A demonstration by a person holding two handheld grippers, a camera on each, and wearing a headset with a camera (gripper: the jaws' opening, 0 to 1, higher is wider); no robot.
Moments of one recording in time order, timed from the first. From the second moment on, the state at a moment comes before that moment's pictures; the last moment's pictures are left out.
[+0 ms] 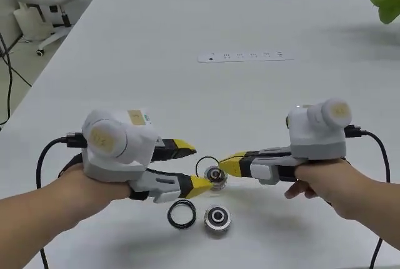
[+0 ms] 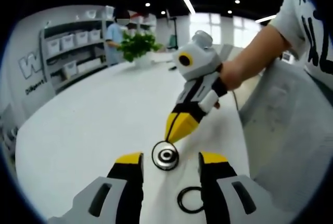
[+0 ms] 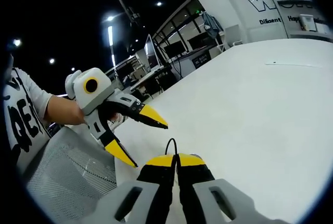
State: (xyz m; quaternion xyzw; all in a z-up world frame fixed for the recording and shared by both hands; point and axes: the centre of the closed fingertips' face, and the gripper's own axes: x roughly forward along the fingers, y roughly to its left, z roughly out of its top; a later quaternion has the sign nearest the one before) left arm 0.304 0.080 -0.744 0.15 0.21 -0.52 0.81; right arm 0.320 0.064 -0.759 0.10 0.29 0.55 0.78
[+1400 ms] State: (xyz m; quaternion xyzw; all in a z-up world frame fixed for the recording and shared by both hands) left arm 0.275 0.126 -0.740 0.15 0.21 -0.49 0.83; right arm 0.283 0.096 -0.755 0.07 0.31 0.59 0.74
